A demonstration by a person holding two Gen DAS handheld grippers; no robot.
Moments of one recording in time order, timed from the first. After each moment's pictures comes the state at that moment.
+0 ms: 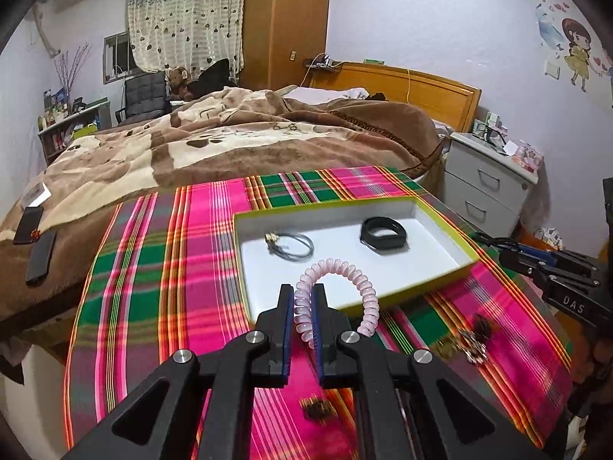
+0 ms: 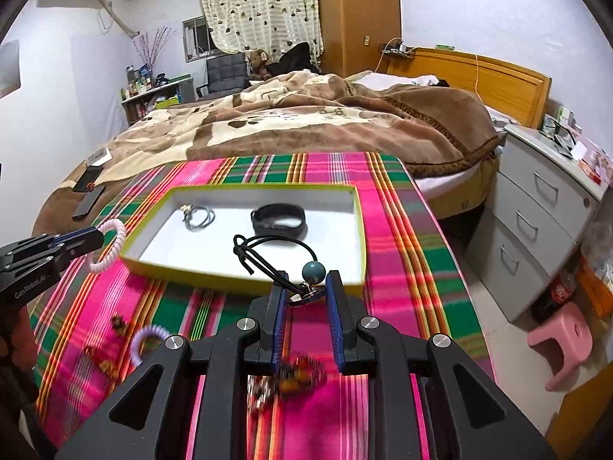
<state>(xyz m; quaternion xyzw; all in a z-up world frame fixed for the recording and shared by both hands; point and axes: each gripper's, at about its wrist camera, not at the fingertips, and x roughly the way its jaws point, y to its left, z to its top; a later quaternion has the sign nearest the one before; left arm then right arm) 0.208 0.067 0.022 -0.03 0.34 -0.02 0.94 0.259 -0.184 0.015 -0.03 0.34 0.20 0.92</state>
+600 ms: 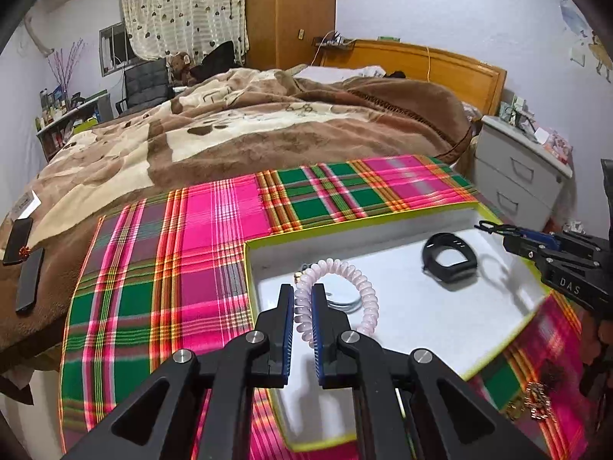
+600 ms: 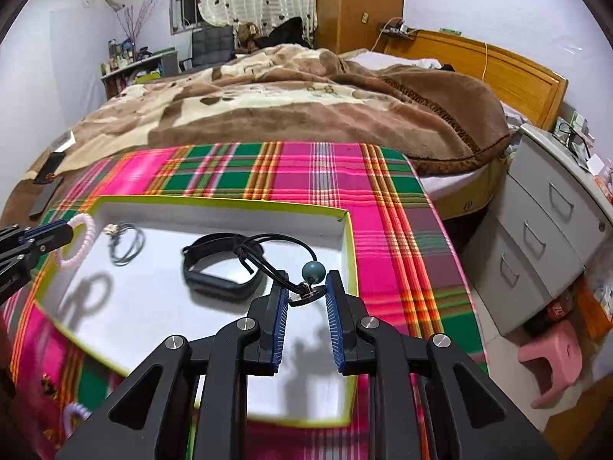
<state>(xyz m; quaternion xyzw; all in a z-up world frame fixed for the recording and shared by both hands) 0.308 0.092 -0.013 -0.01 0.38 0.01 0.93 0.371 -0.155 -0.023 -0.07 0.38 0.17 0.91</state>
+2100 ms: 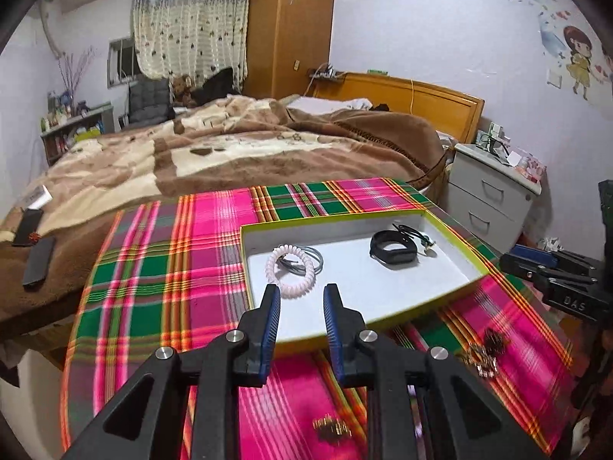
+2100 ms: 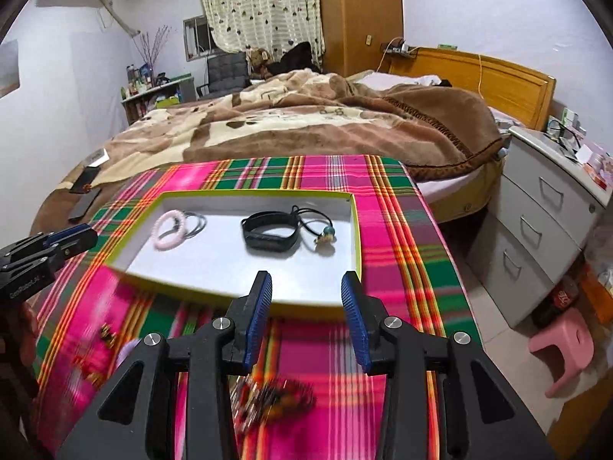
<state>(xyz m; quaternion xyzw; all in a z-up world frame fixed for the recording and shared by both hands) 0.199 0.075 0.021 -0.03 0.31 -0.01 0.95 0.265 -0.186 0.013 -0.03 0.34 0.20 0.92</state>
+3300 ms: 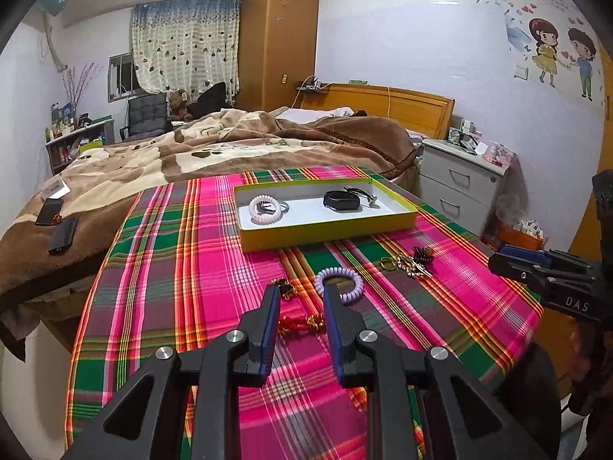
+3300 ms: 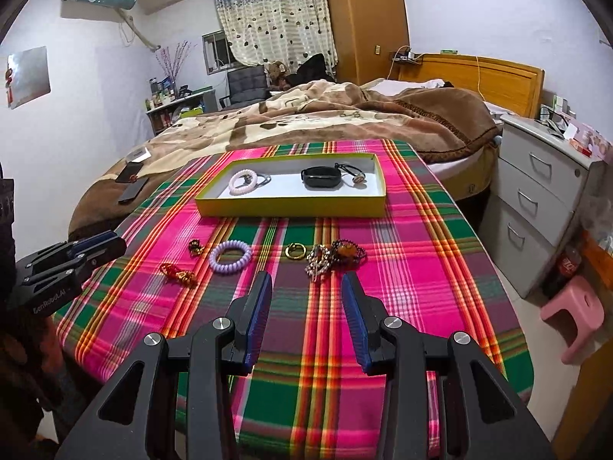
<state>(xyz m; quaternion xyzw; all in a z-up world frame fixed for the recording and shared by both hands) 0.052 0.038 0.018 -0.03 0.29 -0.03 0.96 0.117 -0.209 0.010 -0.01 0.32 0.23 0.92</state>
